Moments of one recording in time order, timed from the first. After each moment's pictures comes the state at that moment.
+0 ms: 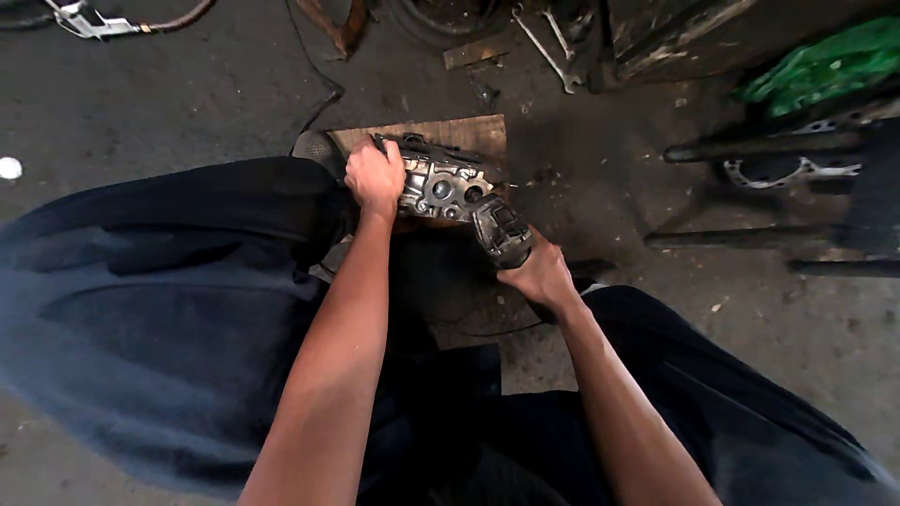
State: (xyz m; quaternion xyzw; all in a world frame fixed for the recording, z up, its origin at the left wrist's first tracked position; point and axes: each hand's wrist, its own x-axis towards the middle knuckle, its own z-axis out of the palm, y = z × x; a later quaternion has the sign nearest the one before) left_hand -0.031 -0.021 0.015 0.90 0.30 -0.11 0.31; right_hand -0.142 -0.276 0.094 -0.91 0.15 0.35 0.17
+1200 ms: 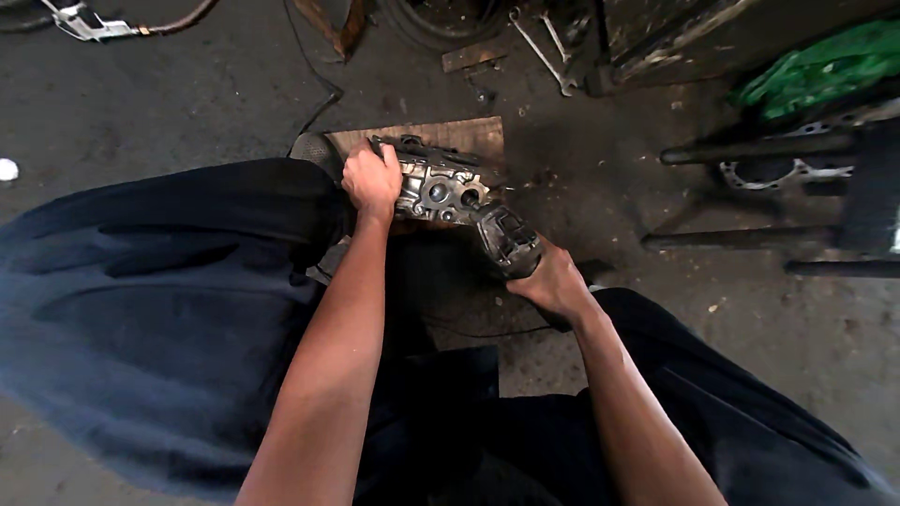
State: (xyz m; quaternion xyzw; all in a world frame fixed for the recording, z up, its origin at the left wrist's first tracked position) left_hand -0.033 -0.021 0.013 0.90 0.30 -0.10 0.31; right_hand -0.148 -0.292 0.110 -0.91 0.11 0.36 0.19
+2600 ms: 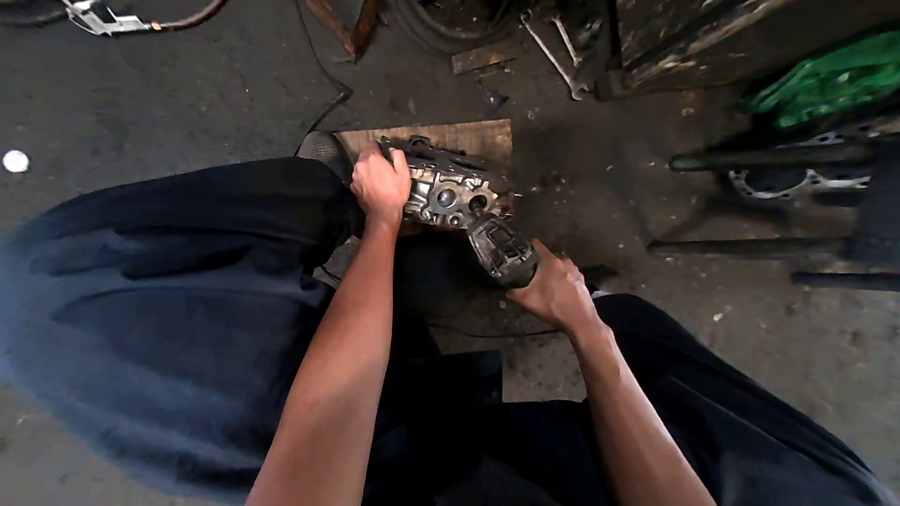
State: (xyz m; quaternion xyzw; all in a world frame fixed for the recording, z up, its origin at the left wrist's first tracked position) left_hand -0.038 -0.019 0.011 0.90 0.30 -0.10 0.32; right_hand -0.143 -0.264 0.127 -0.91 0.10 0.40 0.06
